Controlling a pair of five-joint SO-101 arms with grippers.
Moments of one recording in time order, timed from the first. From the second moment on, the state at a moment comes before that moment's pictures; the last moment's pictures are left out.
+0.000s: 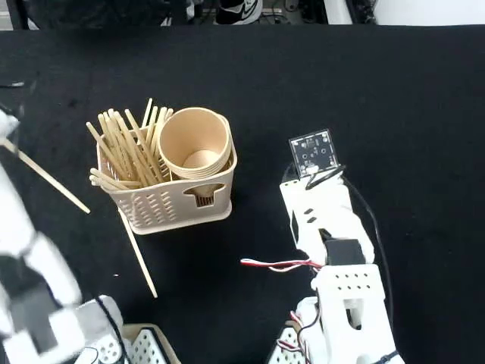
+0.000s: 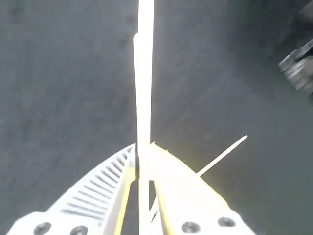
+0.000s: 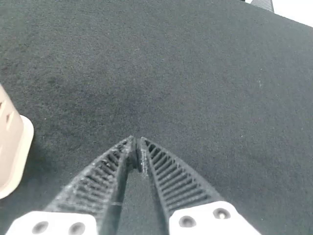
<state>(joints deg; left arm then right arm) -33.6 -15.2 -23.3 92.8 21.2 -3.5 -60.4 77.8 25.6 16.9</state>
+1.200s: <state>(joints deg) -3.4 -91.6 62.9 37.3 12.4 -3.5 -60.4 77.8 25.6 16.9</state>
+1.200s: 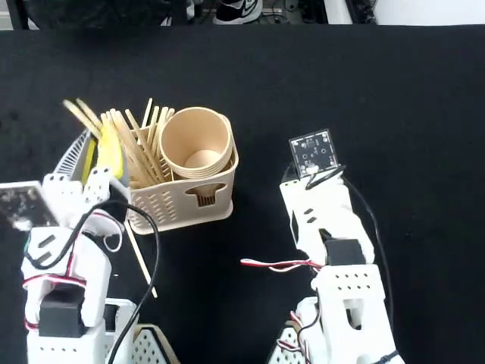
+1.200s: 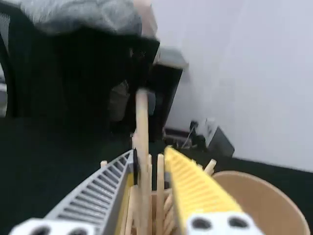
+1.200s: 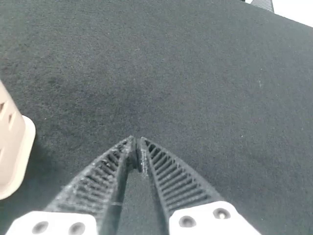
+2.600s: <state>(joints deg) -22.0 26.9 -15.6 97.8 17.1 -3.5 -60.4 77.8 25.6 16.9</state>
